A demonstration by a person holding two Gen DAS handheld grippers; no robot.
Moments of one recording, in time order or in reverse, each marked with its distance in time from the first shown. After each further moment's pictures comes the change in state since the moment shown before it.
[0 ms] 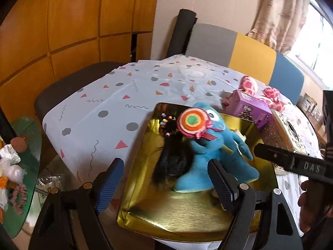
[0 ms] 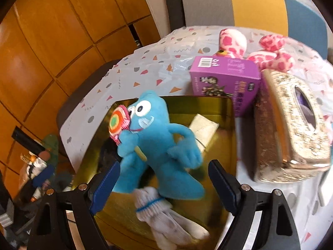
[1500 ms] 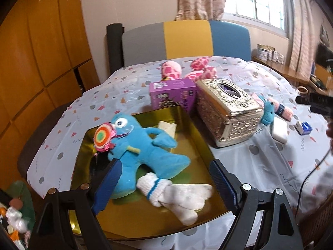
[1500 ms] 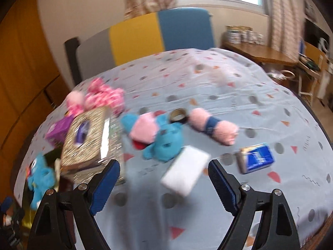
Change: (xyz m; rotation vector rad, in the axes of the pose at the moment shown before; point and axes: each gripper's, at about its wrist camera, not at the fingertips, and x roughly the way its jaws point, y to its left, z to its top) left arm -0.026 -0.149 -0.030 0.436 -0.044 -0.124; right arm -0.165 -0.248 -0.076 0.423 -0.286 -0.439
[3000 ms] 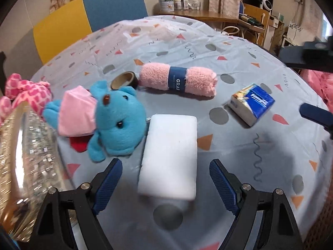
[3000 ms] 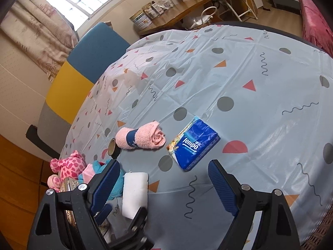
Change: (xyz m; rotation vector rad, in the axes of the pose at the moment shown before) left arm 0.166 -0.328 0.058 0.430 0.201 -0.418; right arm 0.019 -0.160 -0.015 0.668 -0.006 -0.016
